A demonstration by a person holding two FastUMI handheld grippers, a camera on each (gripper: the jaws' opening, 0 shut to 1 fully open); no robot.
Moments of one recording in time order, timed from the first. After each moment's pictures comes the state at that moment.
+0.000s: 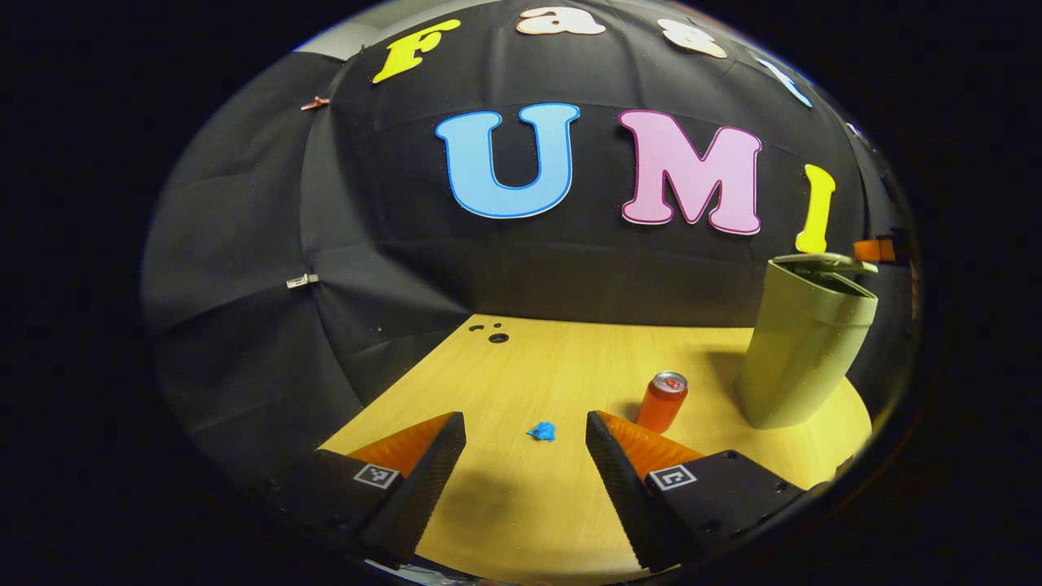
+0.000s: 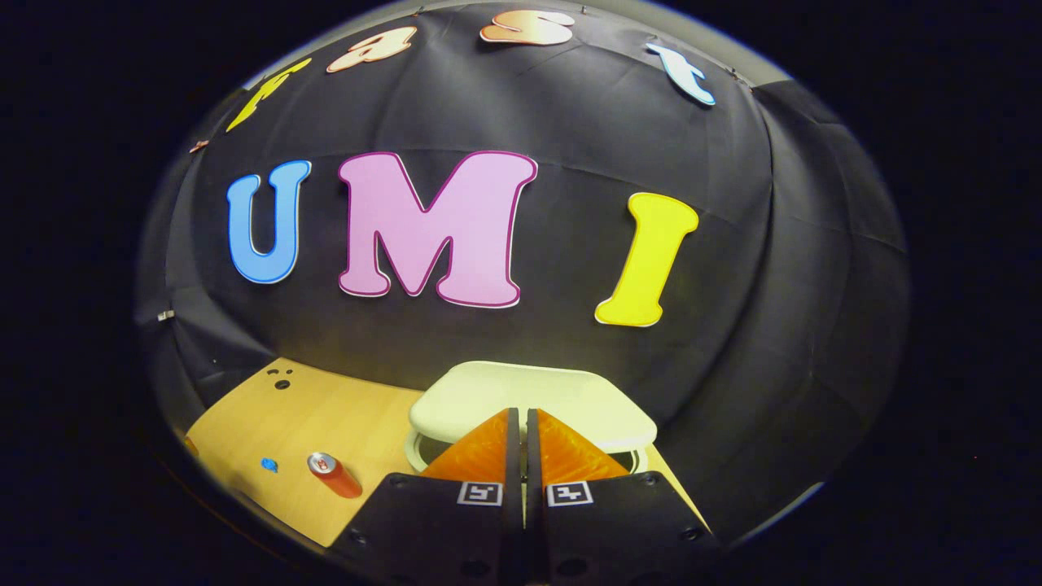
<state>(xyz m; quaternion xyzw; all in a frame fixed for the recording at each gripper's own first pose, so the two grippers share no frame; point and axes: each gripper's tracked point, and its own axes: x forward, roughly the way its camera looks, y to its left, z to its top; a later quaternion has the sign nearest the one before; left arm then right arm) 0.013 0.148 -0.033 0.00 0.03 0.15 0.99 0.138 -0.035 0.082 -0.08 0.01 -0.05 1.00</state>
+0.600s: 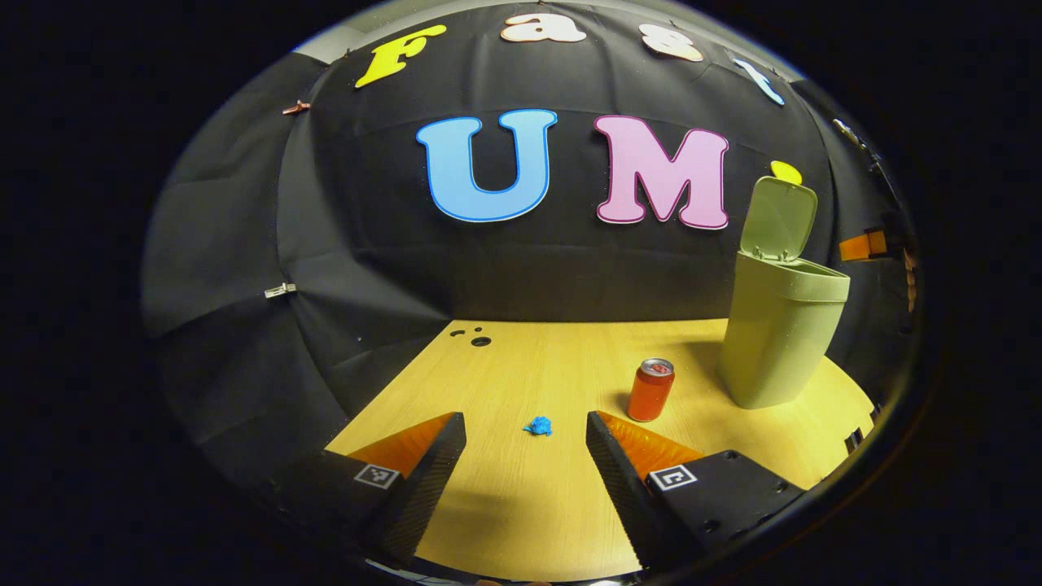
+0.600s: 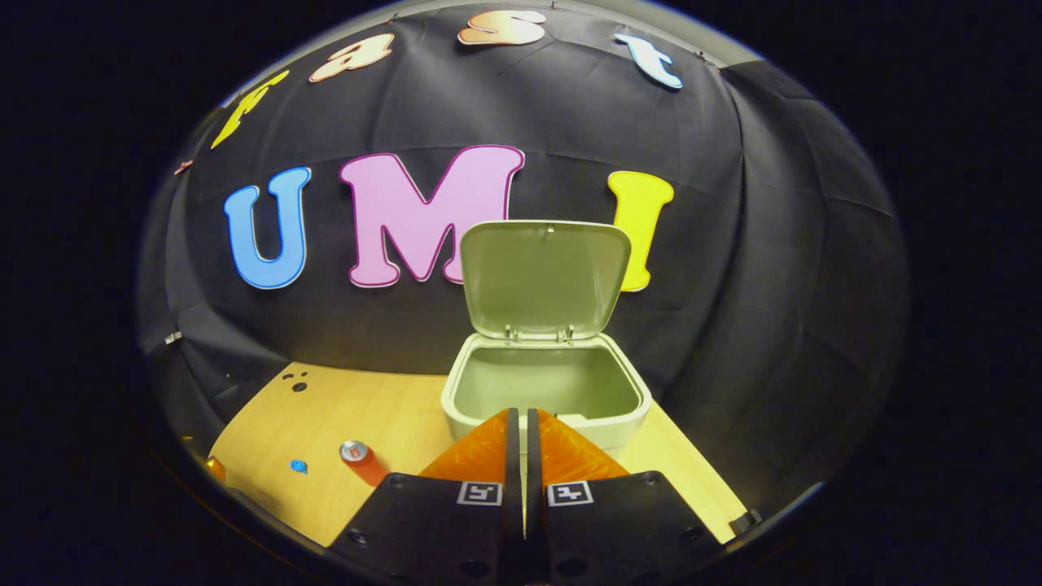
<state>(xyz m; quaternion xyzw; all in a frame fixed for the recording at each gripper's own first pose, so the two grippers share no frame) 0.001 0.154 -0.044 0.01 0.01 0.09 1.00 0.080 -0.011 0.044 -0.04 0.04 -0.06 1.00</state>
